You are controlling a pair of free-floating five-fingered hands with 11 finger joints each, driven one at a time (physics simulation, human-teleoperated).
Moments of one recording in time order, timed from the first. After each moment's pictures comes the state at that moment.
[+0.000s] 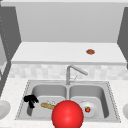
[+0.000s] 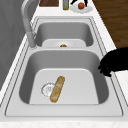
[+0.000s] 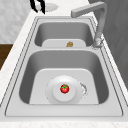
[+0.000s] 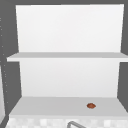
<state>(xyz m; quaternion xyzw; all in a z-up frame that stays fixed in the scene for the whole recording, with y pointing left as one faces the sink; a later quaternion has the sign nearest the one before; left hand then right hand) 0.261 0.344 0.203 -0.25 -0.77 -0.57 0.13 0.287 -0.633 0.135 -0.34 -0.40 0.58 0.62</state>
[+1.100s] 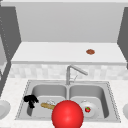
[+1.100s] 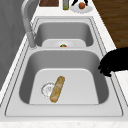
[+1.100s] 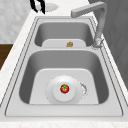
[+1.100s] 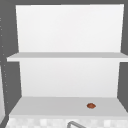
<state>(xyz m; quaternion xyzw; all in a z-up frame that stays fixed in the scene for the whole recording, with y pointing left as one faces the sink) 0.261 0.344 0.203 -0.25 -0.77 -0.57 0.13 0.287 -0.694 0.118 -0.30 -0.36 0.61 0.64</state>
